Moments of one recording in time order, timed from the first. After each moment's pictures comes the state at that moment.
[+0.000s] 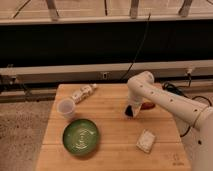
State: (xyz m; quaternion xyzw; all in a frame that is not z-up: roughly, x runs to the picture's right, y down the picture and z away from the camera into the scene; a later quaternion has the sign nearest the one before) arm 0.159 0.115 0.866 -0.27 -0.13 -0.31 0.90
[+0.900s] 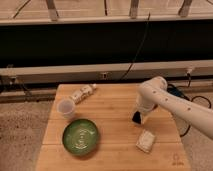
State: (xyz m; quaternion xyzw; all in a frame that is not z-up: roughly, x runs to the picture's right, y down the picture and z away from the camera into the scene) arm 0.203 0.150 0.818 -0.28 -0.14 -0.30 0.90
